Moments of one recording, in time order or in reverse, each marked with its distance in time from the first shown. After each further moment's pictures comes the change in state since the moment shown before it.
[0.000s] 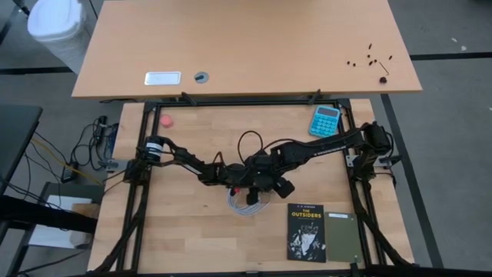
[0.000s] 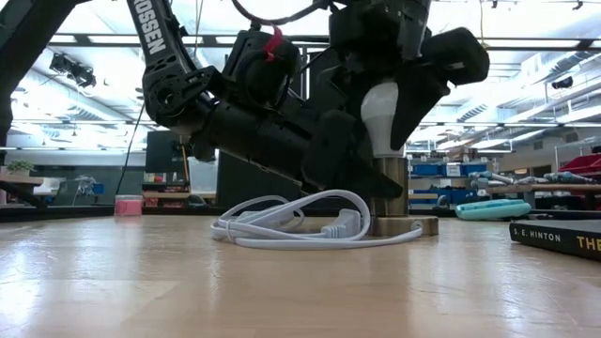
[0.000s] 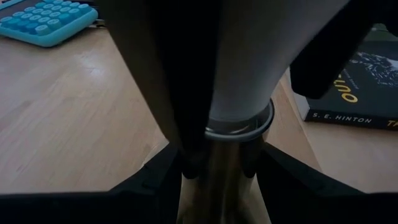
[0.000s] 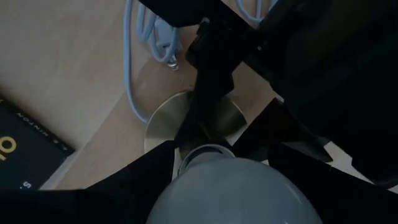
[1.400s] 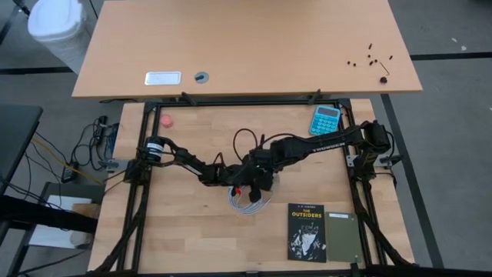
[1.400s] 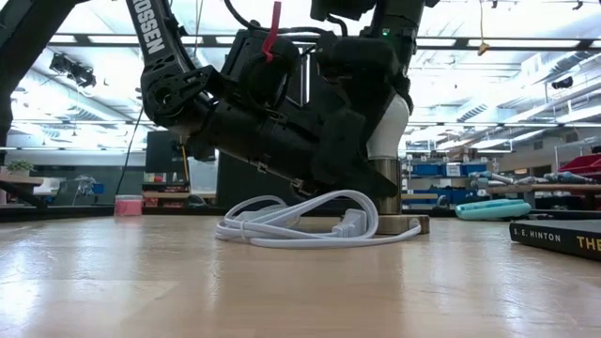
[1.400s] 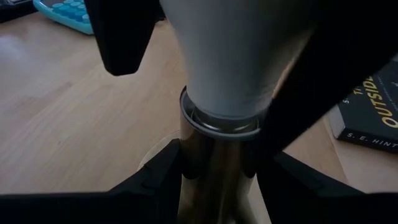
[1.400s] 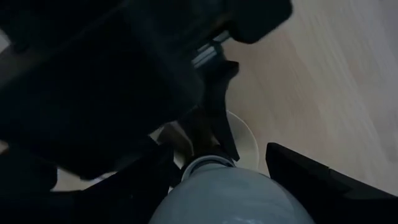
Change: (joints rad) left arm -0.002 0.000 -0.002 0.003 -0.134 -0.111; right arm -0.043 0.002 -0.003 0.018 0.114 1.066
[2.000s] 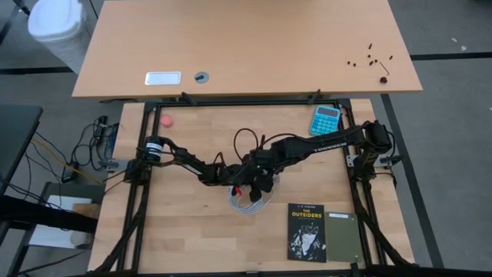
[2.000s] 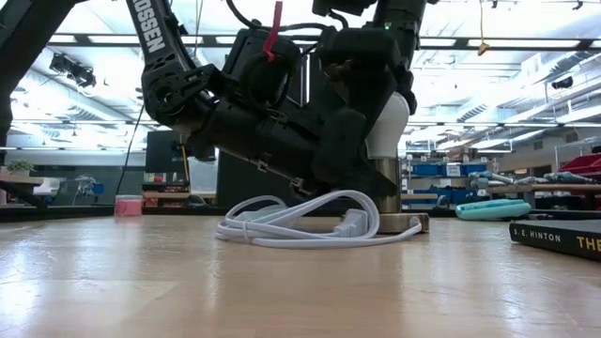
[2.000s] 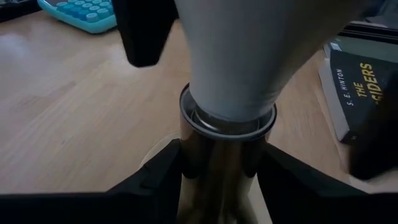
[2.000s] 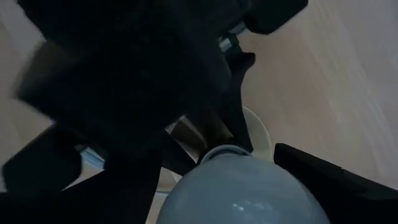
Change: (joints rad) left arm 0.000 -0.002 0.003 -0.019 -0.003 -0.011; right arm 0.001 -0.016 0.006 -0.007 -0.021 -0.004
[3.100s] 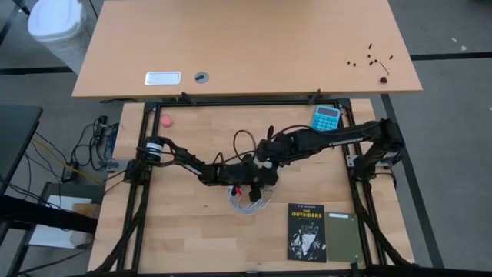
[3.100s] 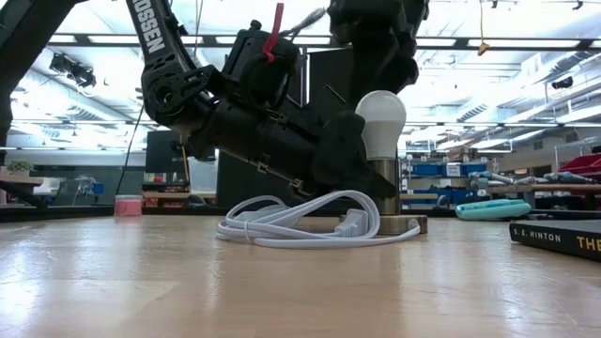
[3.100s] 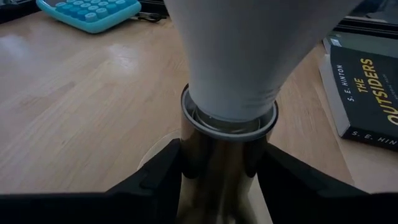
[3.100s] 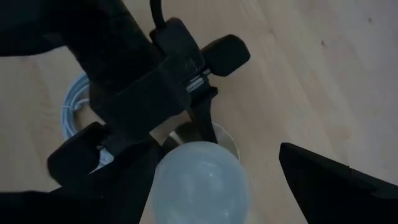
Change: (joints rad) left arm 0.000 0.001 -0.002 -0.004 0.003 0.014; right arm 0.000 -0.130 0.015 -0.030 0.086 -0.040
